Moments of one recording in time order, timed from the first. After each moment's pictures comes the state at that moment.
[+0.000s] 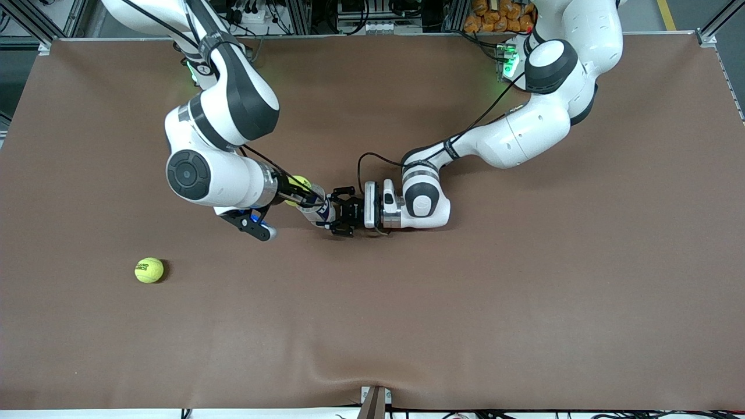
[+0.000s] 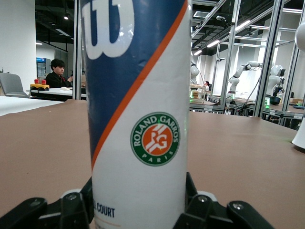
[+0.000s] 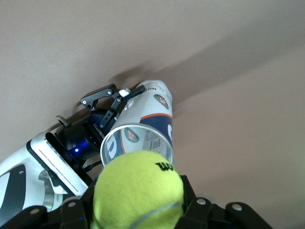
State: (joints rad) left arm -0.13 1.40 -0.91 -1.33 -1.41 2.51 2.61; right arm 0.49 0.43 -0.05 -1.51 0.39 1.74 0.86
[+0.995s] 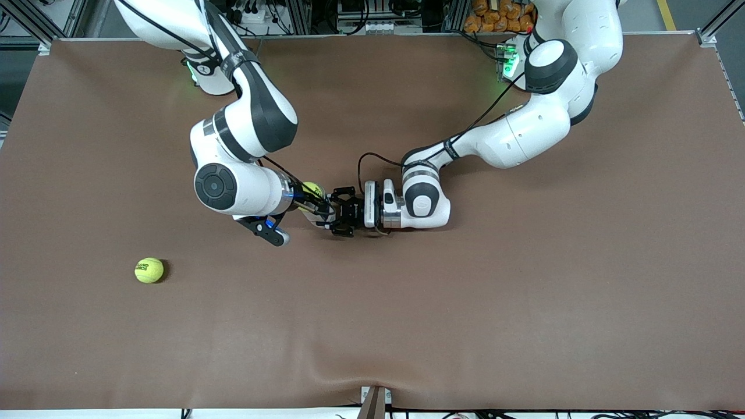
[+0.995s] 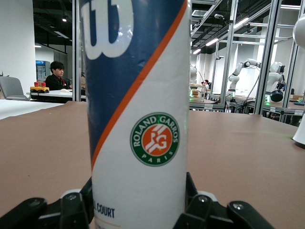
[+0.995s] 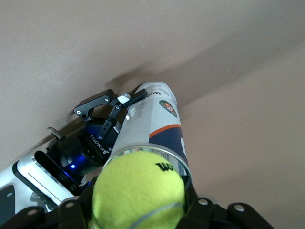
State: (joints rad) left arm -0.13 1.40 -0.91 -1.33 -1.41 2.51 2.64; right arm 0.53 0.49 -0.06 -1.51 0.39 1.78 0.90
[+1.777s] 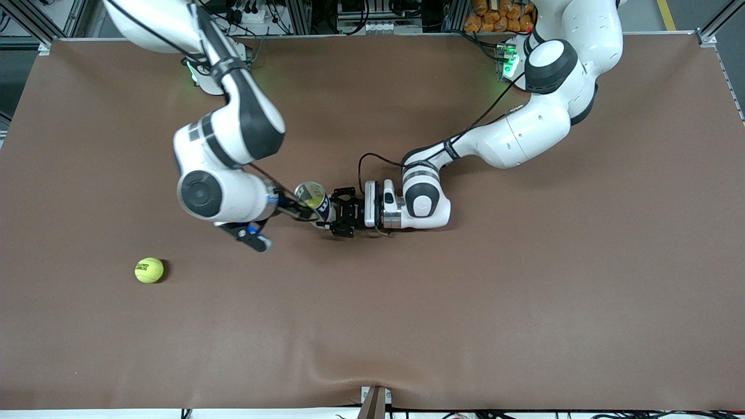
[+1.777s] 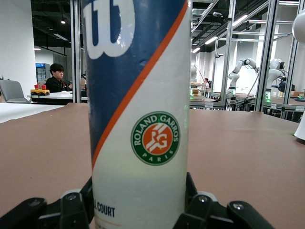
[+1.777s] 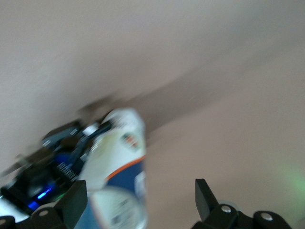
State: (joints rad) left arm -0.13 1.40 -0.91 -1.33 -1.41 2.51 2.66; right arm 0.45 0.48 -0.08 -1.50 0.27 1.70 0.82
